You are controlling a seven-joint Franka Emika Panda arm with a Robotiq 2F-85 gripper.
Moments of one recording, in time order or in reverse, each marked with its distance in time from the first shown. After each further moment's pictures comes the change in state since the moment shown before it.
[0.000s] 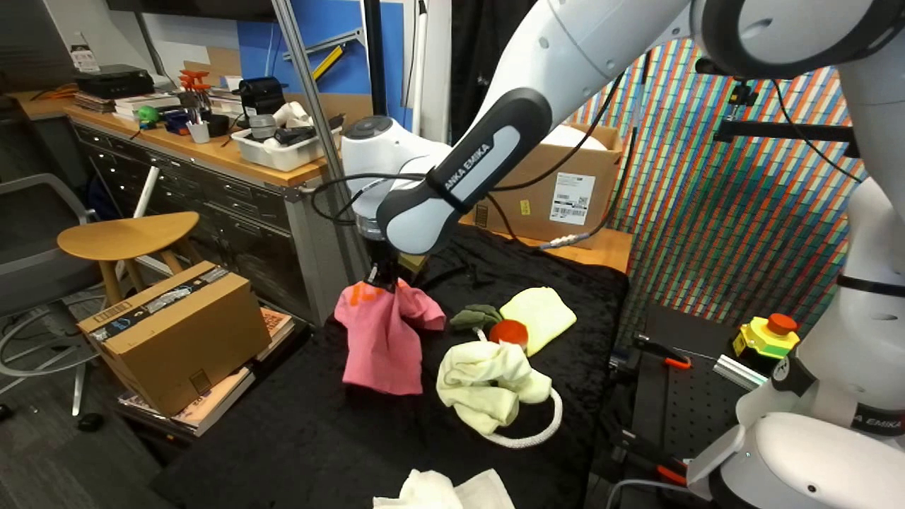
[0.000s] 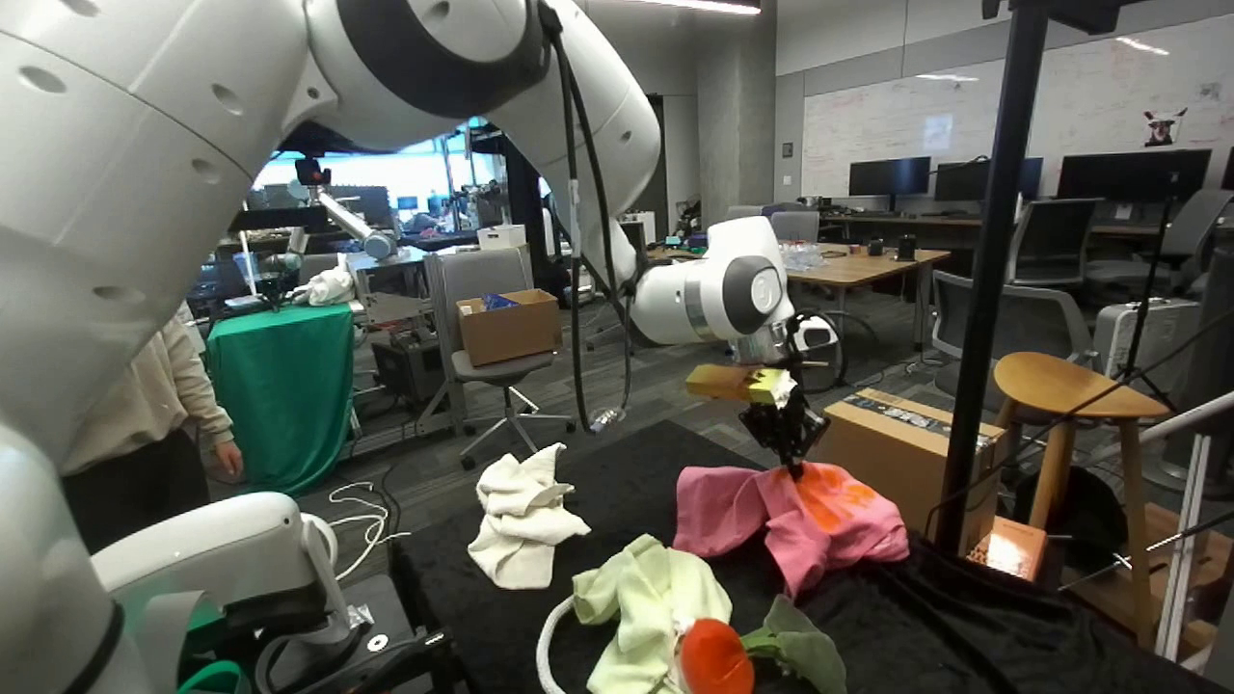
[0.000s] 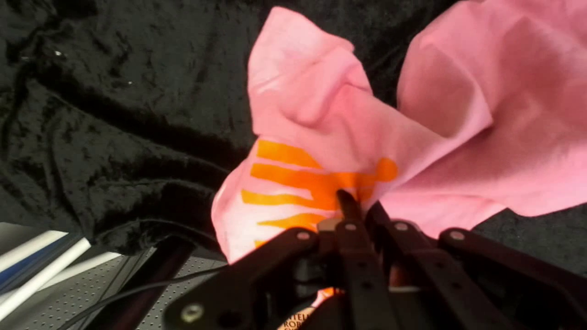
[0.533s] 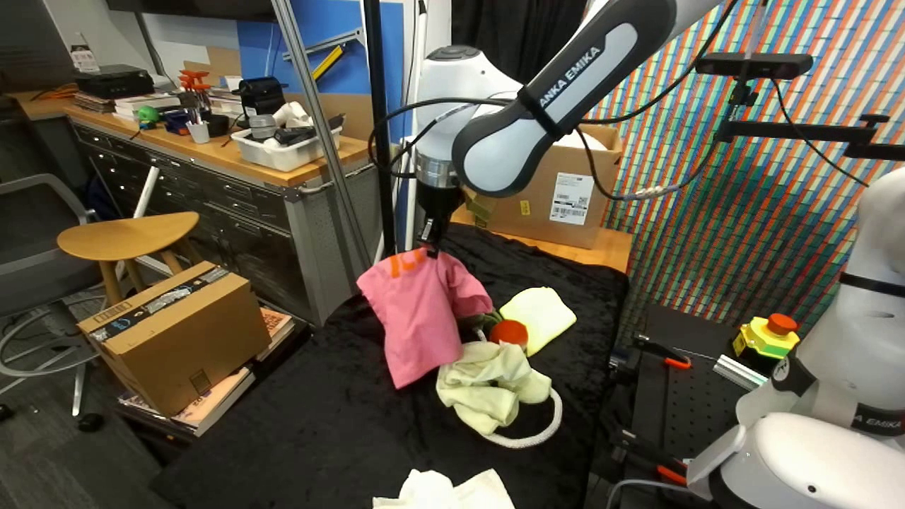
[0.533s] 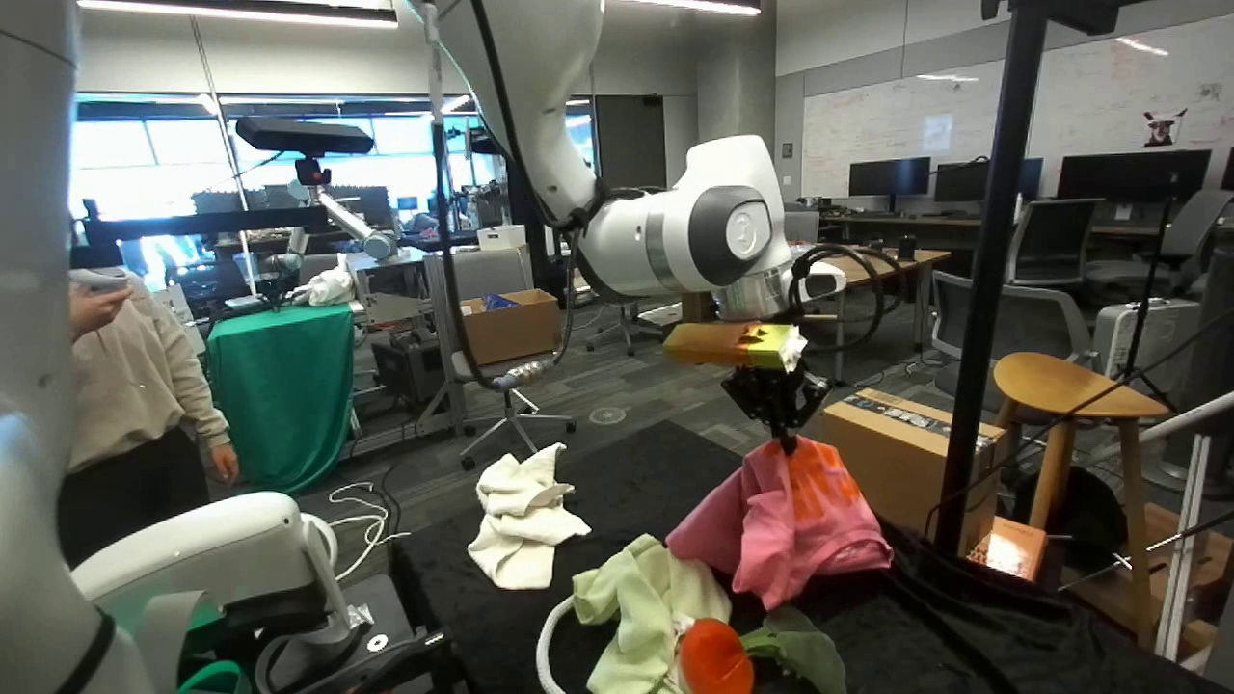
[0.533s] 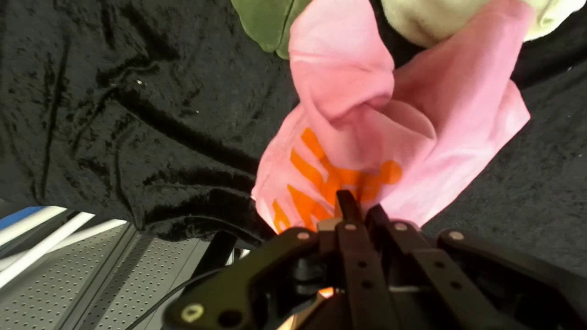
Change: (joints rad) arm -0.129 -0.387 0.064 -0.392 0.003 0.085 -0.202
